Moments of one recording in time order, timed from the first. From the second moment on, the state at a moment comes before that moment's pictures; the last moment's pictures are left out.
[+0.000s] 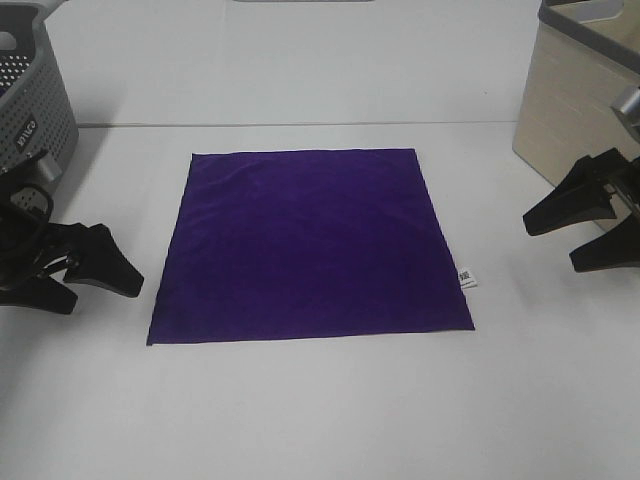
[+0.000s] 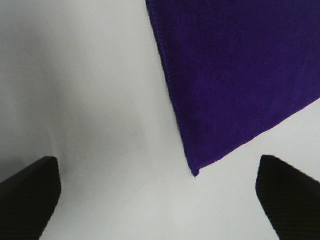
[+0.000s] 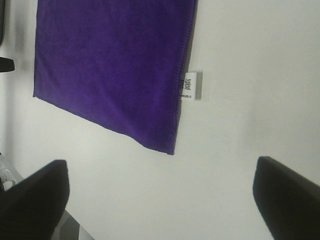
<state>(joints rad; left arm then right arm) 0.08 1.93 -0.91 -0.93 0.71 0.94 -0.29 1.88 -1.00 0.92 1.02 -0.93</state>
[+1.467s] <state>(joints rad) -0.19 2.12 -1.10 -1.03 0.80 0.81 0.10 2.15 -1.11 0.96 0.90 -0.79</state>
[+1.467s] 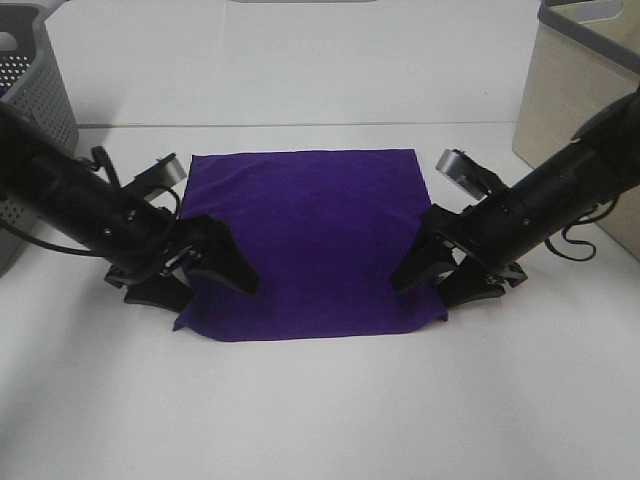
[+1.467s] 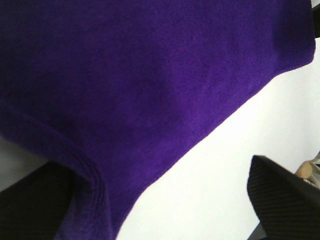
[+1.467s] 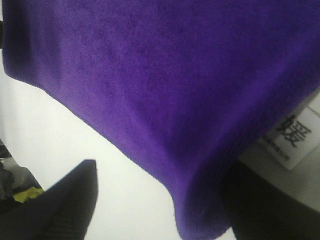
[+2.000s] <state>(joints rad) -0.31 2.22 -1.26 -0.82 0.84 0.51 0.19 2.18 -1.18 0.79 0.84 -0.61</state>
